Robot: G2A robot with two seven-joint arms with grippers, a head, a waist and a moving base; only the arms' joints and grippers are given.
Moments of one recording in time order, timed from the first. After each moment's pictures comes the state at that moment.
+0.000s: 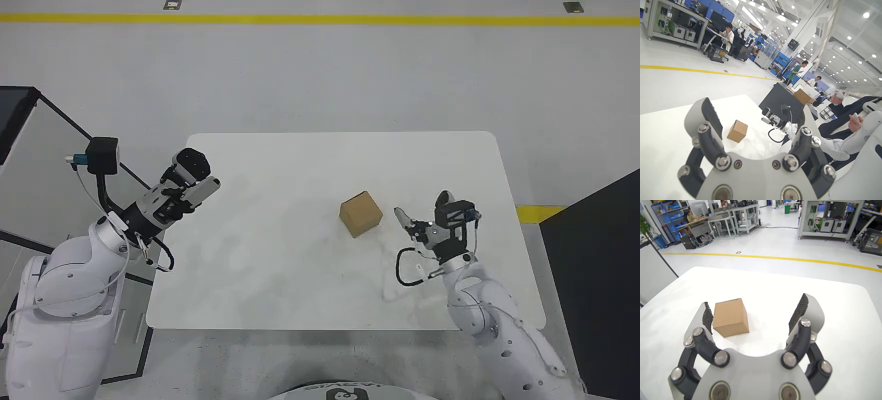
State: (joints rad) left arm 1.66 -1.06 -1.80 -2.05 0.05 -0.53 -0.64; right arm -1.74 -1.10 1.36 -1.82 -1.07 -0.04 -0.09
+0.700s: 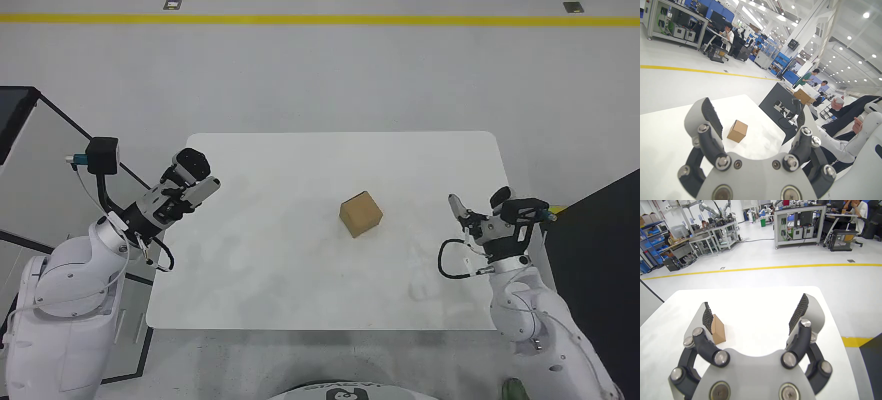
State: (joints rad) left arm 1.66 -1.06 -1.80 -2.05 0.05 -0.53 -0.64; right arm -1.86 -1.09 1.58 -1.93 -0.96 -0.03 -0.09
